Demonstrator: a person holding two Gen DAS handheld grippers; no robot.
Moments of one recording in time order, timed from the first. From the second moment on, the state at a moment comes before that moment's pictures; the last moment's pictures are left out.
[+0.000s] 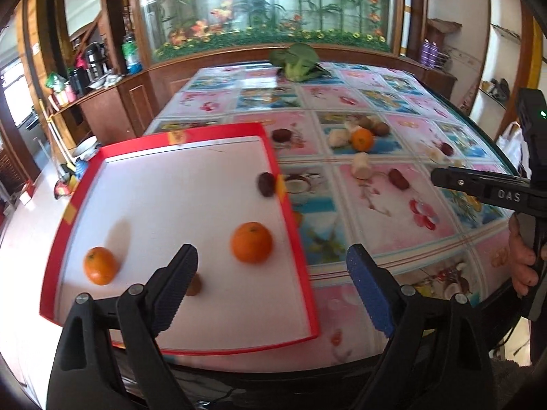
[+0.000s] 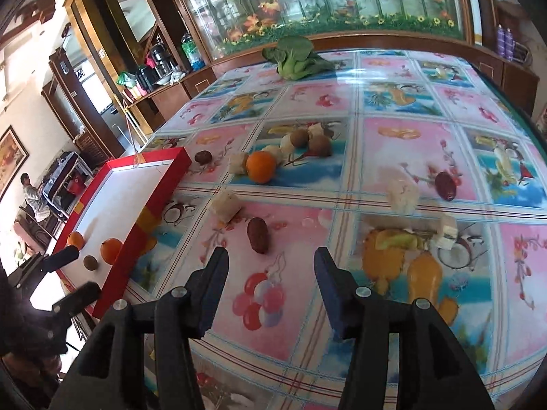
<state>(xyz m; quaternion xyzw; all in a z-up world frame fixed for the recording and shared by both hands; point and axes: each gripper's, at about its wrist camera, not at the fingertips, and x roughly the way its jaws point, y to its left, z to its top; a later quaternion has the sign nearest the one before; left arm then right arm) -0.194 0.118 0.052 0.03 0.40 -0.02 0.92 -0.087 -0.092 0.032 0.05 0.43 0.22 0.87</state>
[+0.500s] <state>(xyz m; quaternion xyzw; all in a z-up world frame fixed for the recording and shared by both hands) -0.190 0.088 0.051 0.05 0.41 -0.05 0.91 -0.064 -0.049 0.011 -0.03 0.46 0.19 0.87</state>
